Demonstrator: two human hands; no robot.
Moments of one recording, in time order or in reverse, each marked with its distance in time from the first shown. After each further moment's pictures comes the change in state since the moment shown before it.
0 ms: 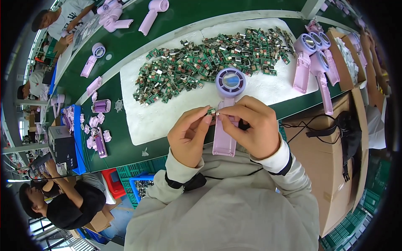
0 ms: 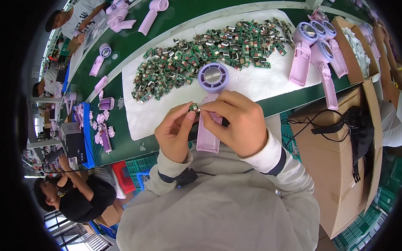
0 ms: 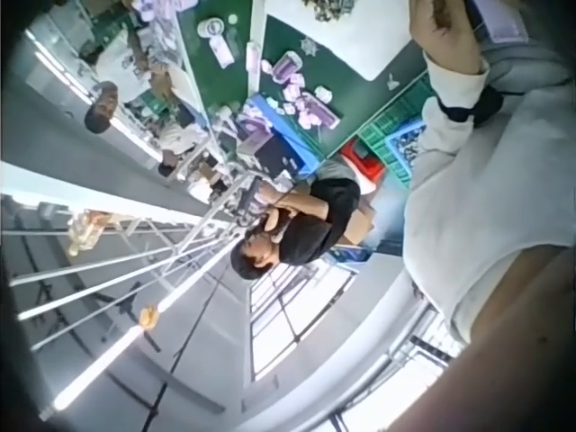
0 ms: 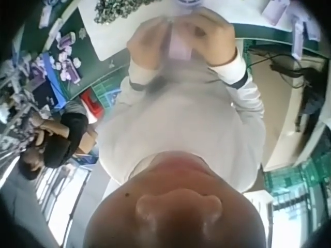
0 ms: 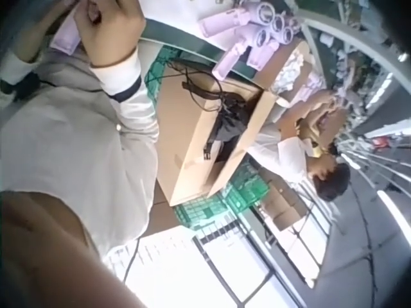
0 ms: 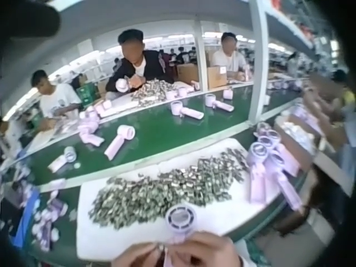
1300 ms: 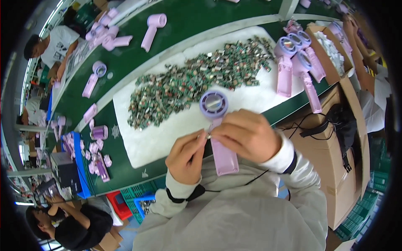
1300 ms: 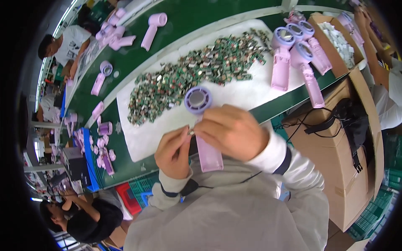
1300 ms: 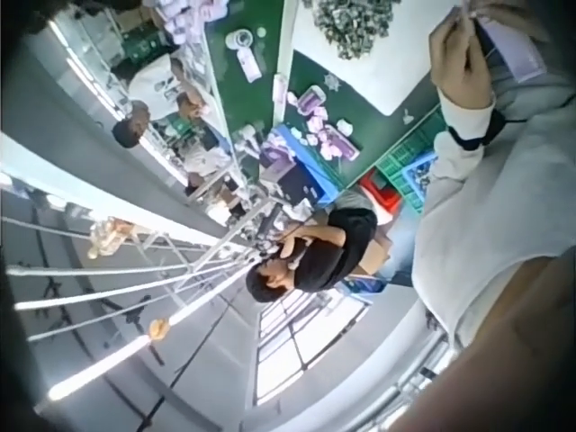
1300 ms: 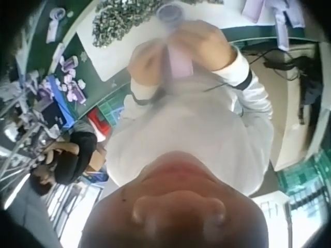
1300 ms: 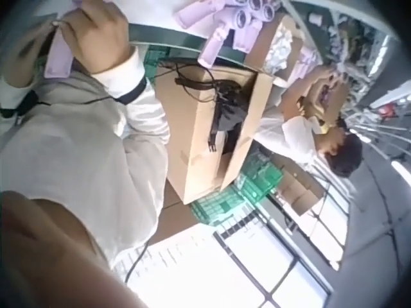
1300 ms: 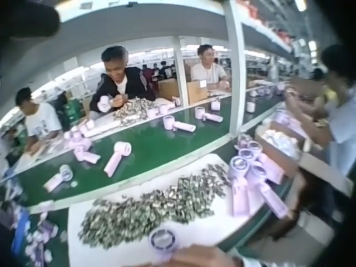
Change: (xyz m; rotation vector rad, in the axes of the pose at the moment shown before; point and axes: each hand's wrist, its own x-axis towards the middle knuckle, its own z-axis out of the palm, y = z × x) left_hand 0.005 0.010 -0.001 0.482 -0.130 0.374; right_hand 0.018 0.014 -0.026 -0.125 -0.131 -0.425
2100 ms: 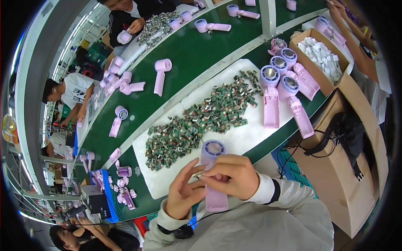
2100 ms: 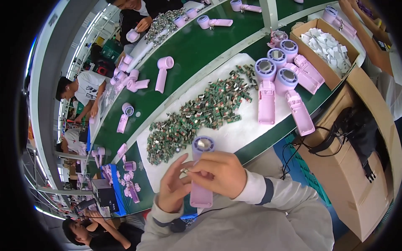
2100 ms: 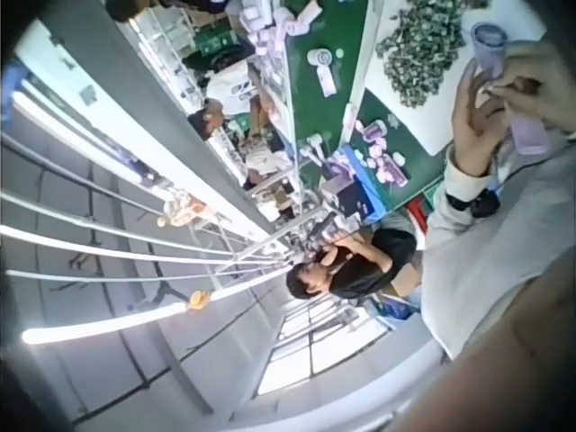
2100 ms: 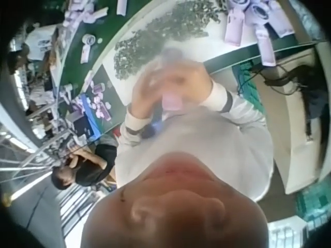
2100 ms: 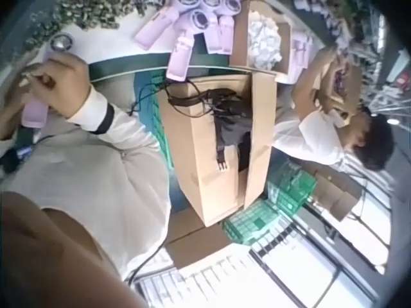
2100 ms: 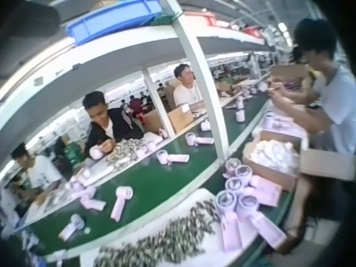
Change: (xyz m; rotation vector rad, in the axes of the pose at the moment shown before) left_hand 0.044 0.048 -0.028 -0.753 -0.318 -0.691; right_hand -0.003 -0.018 0.001 0.499 0.301 0.384
